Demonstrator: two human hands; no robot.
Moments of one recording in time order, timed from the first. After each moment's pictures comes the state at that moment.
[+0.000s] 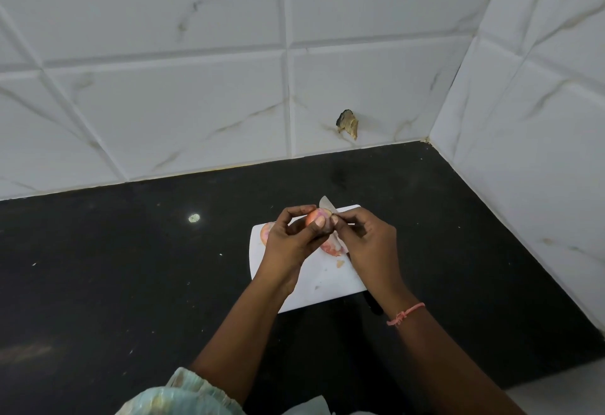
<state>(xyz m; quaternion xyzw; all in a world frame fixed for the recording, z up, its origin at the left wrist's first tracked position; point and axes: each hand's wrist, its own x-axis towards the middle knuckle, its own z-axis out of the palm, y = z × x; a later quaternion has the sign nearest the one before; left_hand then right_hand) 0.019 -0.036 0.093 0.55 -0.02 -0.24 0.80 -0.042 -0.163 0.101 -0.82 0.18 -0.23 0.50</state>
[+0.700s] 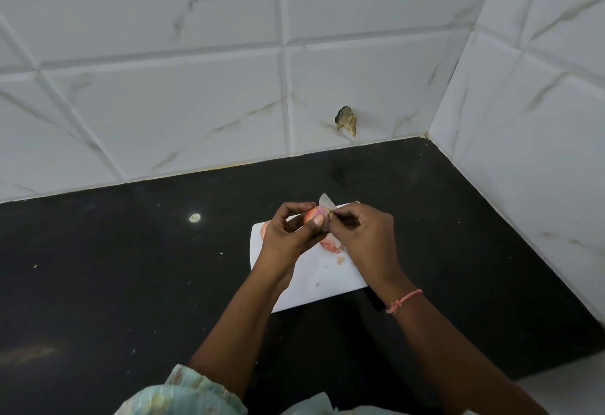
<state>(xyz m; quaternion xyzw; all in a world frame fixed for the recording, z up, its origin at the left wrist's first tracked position) 0.024 -0.030 0.091 0.57 -0.05 -0.22 0.79 -0.038 -0.163 0.108 -0.84 0.14 -0.26 0.45</state>
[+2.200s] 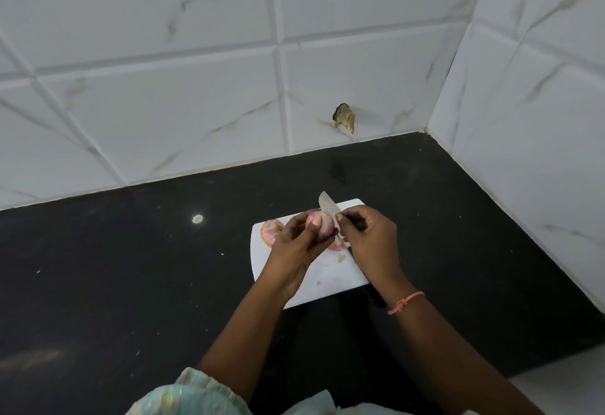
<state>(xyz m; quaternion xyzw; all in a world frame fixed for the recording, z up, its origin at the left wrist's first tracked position) 0.018 -0.037 0.075 0.50 -0.01 -0.31 0.81 -0.035 -0.173 0.081 -0.81 0.20 -0.25 0.49</state>
